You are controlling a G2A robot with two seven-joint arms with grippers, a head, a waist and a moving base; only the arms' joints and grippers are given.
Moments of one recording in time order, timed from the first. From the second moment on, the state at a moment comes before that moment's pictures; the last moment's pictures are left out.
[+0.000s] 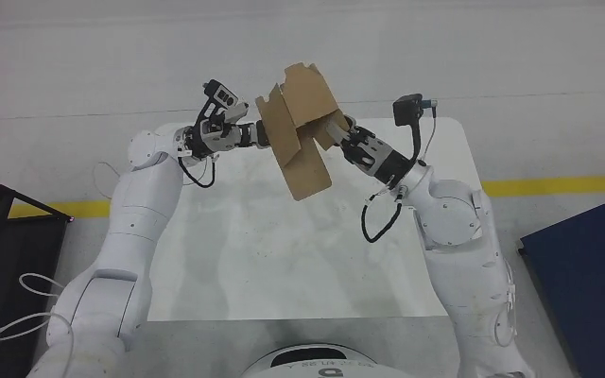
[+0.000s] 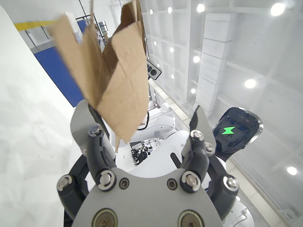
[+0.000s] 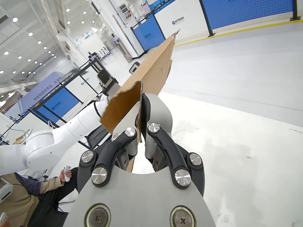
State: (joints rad) left arm 0.75 -1.28 -1.25 -0.83 -0.82 -0.30 -1.52; right arm -1.34 -1.37 1.40 -1.92 -0.49 -0.31 0.62
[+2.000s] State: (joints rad) left arm 0.73 -1.28 -1.23 -0.76 -0.77 -0.31 -1.42; right arm -1.32 -1.32 1.29 -1.91 -0.54 -0.24 0.54
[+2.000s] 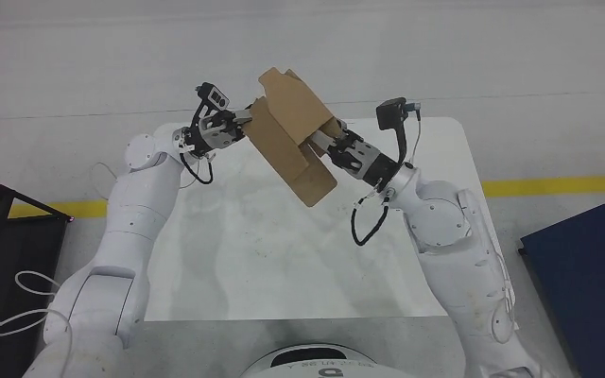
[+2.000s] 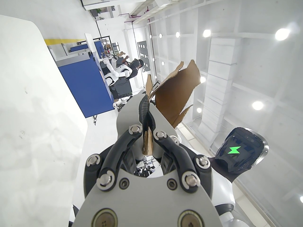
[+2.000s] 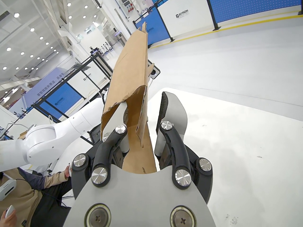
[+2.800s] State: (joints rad) left arm 0.71 -1.29 -1.21 -0.70 -0.79 -0.25 -1.40; right arm -1.30 -1.33 1.19 -1.88 -0.95 -0.04 0.27
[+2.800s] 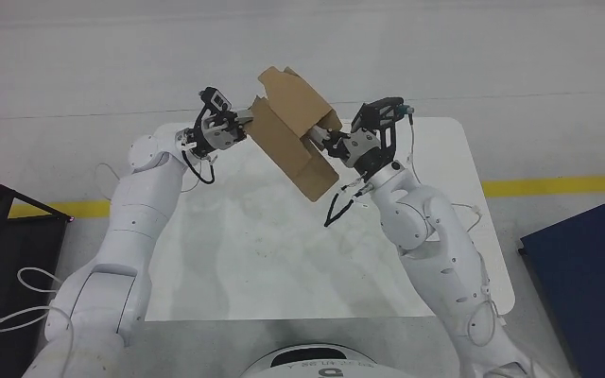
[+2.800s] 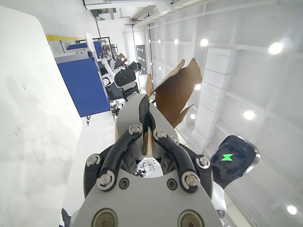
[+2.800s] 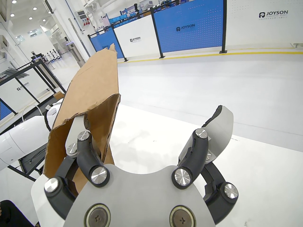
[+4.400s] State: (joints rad) left arm 0.79 -1.26 -1.21 -0.86 -0.81 -0.05 -1.43; right arm -1.54 -1.32 1.30 -1.87 -0.88 -0.17 -0.04
